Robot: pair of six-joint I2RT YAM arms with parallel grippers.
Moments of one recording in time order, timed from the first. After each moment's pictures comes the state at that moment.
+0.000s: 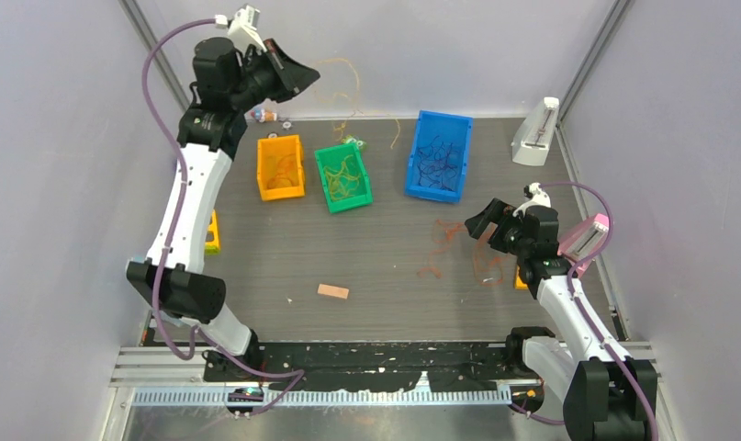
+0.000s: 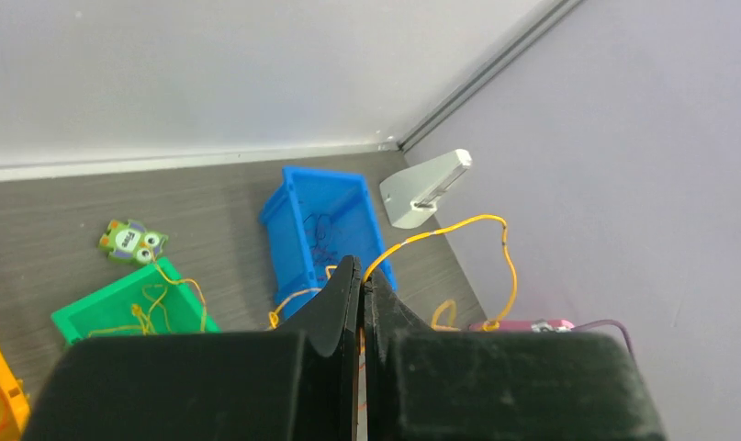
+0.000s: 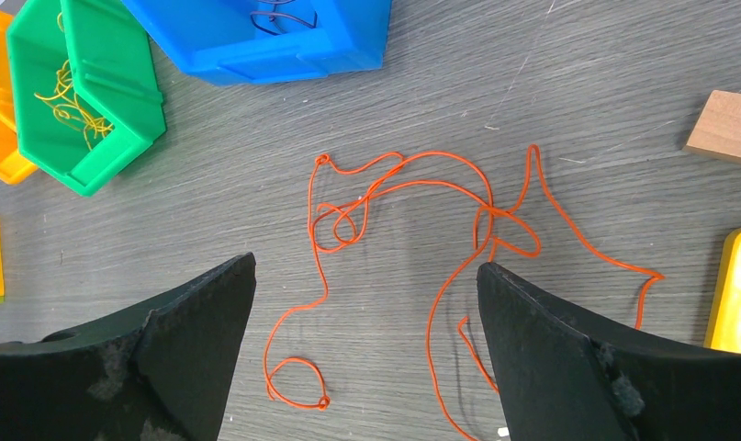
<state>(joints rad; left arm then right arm) -0.20 1.65 1.94 -0.40 0.44 -0.58 0.00 0.92 0.46 -0.05 -0.21 0.49</state>
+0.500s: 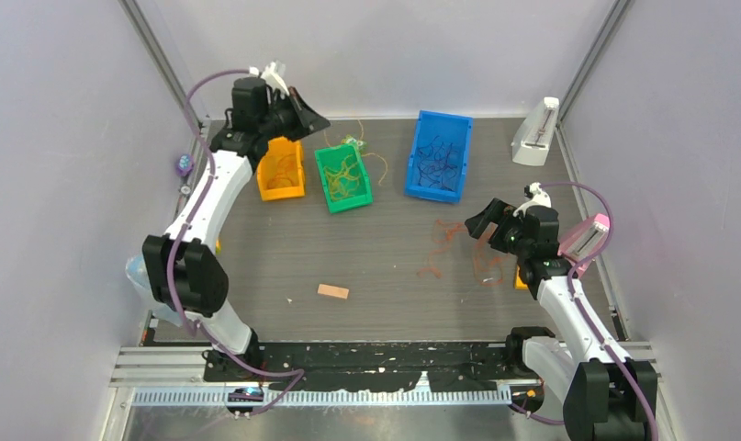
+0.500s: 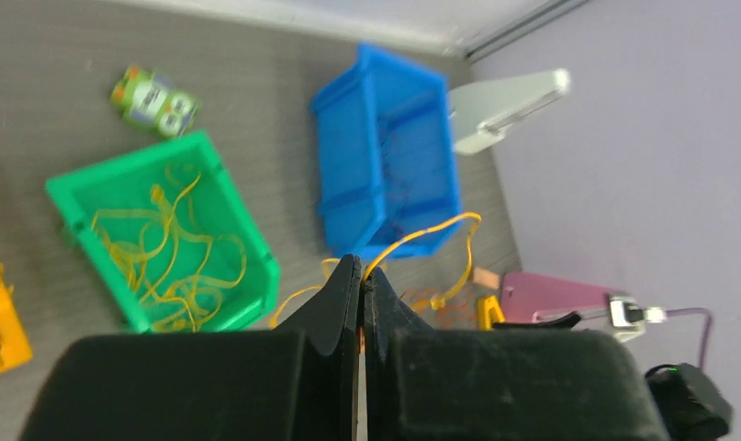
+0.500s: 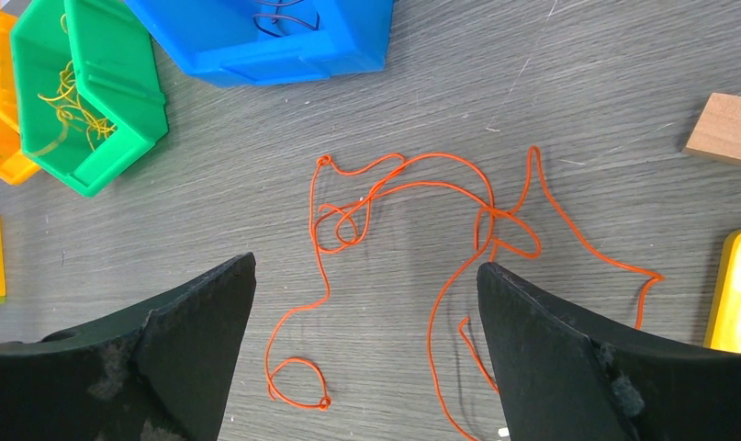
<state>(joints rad) -0.19 1.65 1.66 -0.31 0.45 -0.61 0.00 0.92 0.46 -0.05 -0.21 0.49</state>
